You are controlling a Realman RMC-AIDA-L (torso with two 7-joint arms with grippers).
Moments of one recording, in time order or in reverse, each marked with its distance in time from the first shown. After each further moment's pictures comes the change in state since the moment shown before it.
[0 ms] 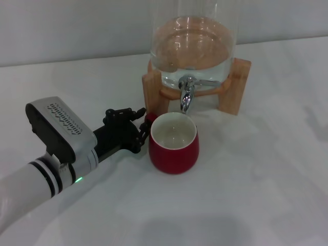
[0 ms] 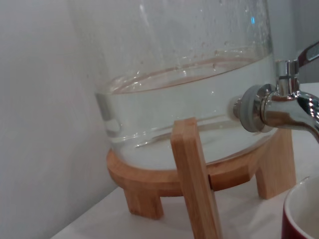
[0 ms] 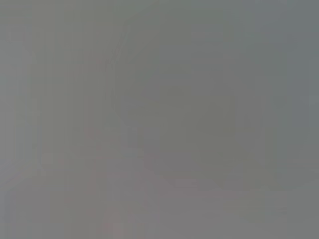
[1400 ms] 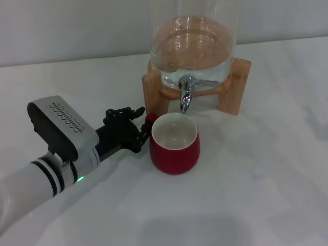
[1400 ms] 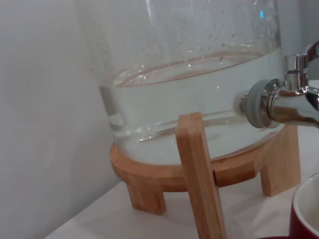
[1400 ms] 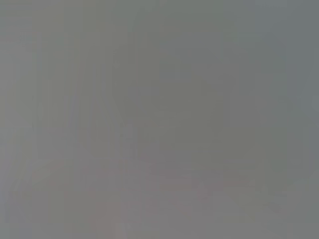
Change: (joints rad) left arm 0.000 0.000 -0.015 -0.016 0.000 -0.032 0.000; right arm 0.006 0.000 0.003 0.000 0.000 0.001 -0.003
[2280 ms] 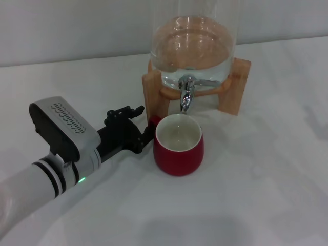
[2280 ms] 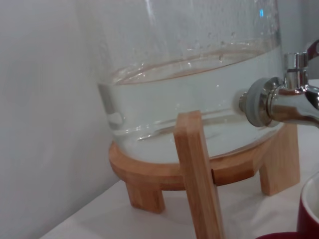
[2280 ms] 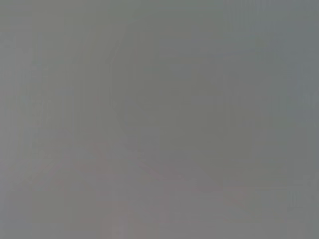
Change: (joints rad) left arm 0.004 0.000 0.000 -0.014 -0.006 -0.013 0.007; right arm 0.000 0.000 0.002 -0.002 0.000 0.002 0.002
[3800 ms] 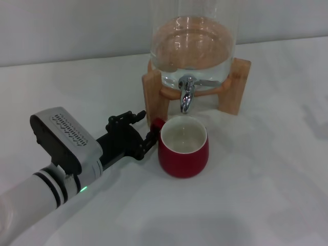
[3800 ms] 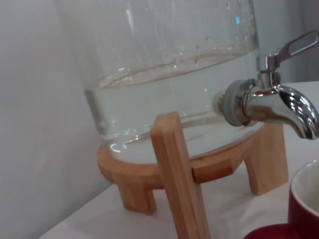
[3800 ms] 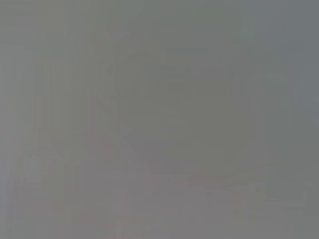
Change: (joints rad) left arm 0.050 0.000 -0.026 -0.047 0.005 0.006 0.085; right arm 0.003 0.000 -0.007 -0.008 0.000 0.002 0.003
